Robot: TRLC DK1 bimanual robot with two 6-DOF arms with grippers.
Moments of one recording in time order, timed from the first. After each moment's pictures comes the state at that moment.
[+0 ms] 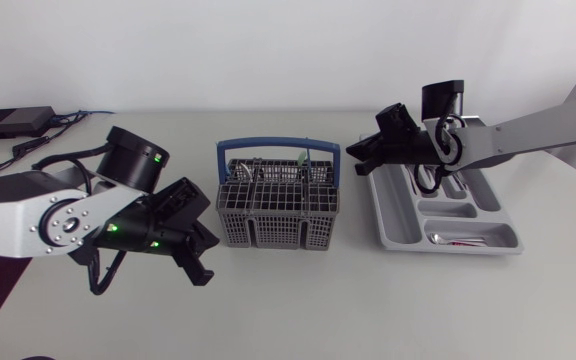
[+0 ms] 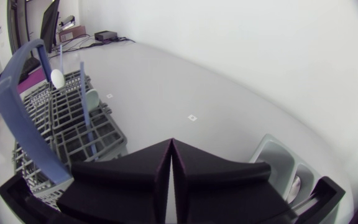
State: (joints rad) left arm -0.45 1.40 0.74 -0.33 0.21 0.40; right arm 0.12 1.96 1.17 0.20 -0.55 -0.38
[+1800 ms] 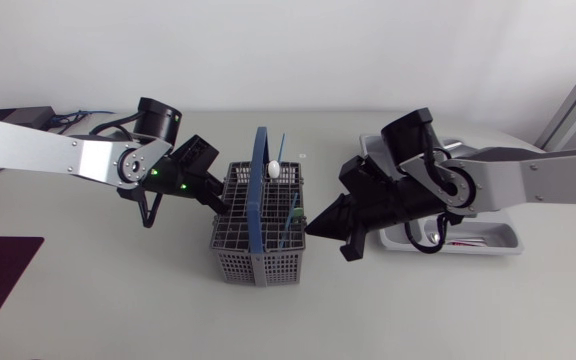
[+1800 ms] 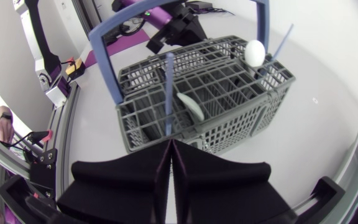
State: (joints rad) left arm -0.28 1.82 1.05 -0.09 0.28 0.42; right arm 0.41 1.61 0.87 -0.21 -0.71 -0.48
